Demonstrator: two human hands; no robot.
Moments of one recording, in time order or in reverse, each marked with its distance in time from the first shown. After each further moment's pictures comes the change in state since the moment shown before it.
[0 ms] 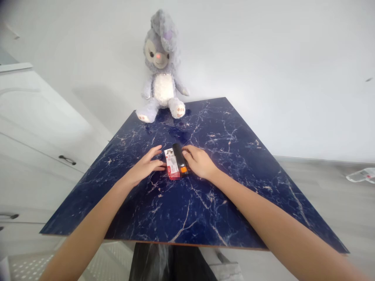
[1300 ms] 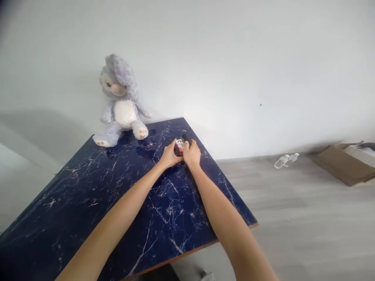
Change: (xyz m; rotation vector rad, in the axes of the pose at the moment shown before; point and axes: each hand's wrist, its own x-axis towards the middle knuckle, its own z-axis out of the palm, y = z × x) left_hand 0.186 0.050 0.191 0.373 0.010 0.645; right_hand 0.018 0.103 -0.091 -0.144 0.713 0.569
